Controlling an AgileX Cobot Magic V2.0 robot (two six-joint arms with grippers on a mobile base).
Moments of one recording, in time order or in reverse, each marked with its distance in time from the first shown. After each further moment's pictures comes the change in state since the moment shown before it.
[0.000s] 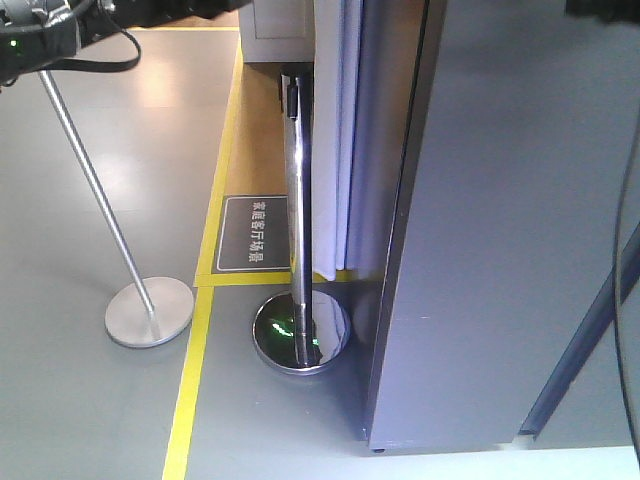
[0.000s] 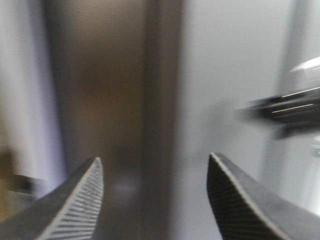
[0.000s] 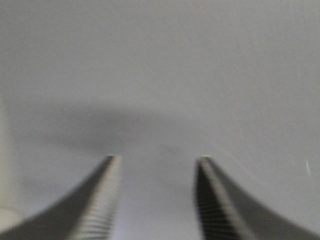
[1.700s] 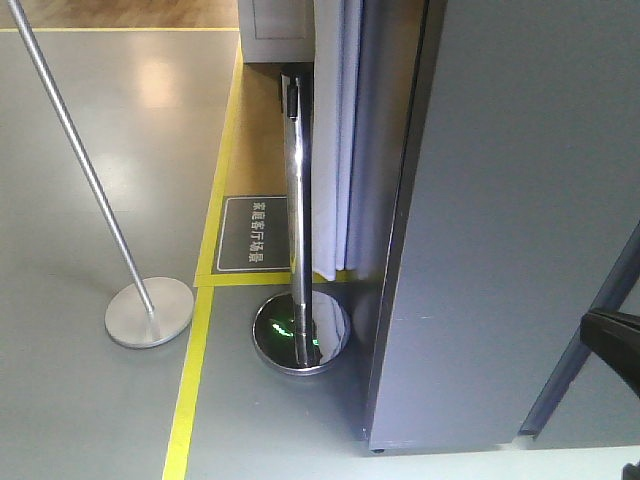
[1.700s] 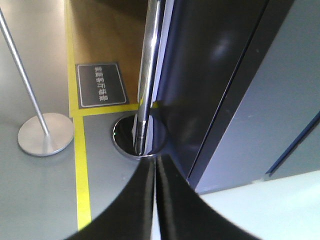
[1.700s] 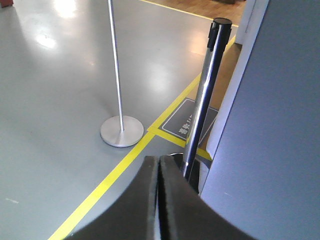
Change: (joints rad) left arm 0.000 -1.015 0.877 -1.508 0.811 1.363; right arm 0.000 -1.069 1.006 -0.035 0.397 0.050
